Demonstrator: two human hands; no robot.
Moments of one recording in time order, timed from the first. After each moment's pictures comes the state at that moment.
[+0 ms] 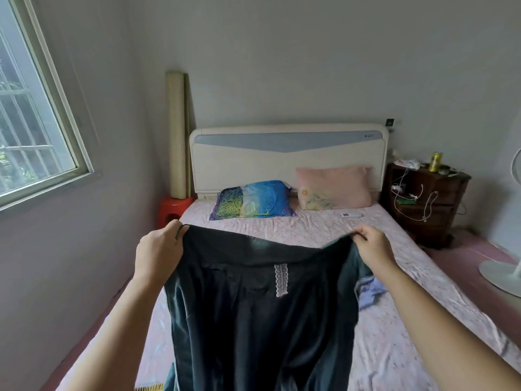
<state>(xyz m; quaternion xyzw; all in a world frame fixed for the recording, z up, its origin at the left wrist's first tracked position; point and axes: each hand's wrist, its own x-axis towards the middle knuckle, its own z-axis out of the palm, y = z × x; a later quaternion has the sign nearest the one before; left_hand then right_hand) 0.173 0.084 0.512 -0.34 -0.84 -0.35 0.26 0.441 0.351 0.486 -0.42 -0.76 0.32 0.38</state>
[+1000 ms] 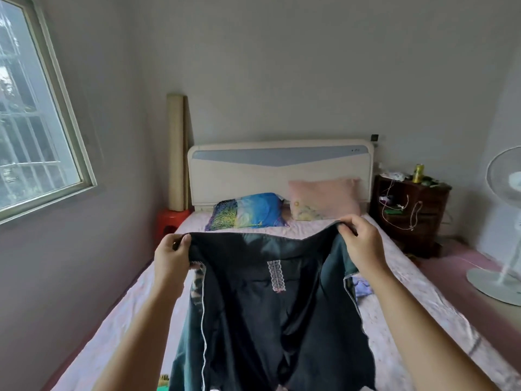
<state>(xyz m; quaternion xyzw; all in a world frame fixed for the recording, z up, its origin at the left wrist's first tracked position) 0.299 0.074 0.522 -0.20 -0.68 -0.70 0.00 0.535 0.285 0.531 -0.30 -0.75 0.30 0.51</state>
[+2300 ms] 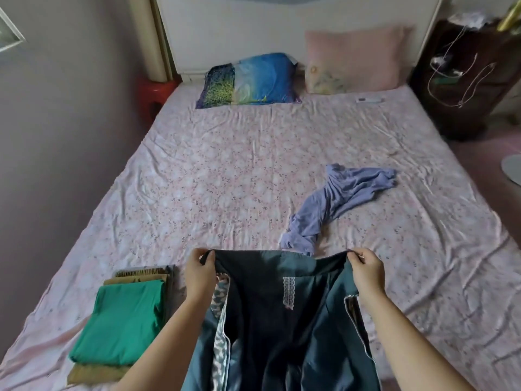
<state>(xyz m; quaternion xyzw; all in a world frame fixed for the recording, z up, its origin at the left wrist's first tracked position) 0.292 0.162 0.244 -0.01 -0.83 -0.53 -0.19 0.506 0.362 0.213 -0.58 -0.60 0.48 0.26</state>
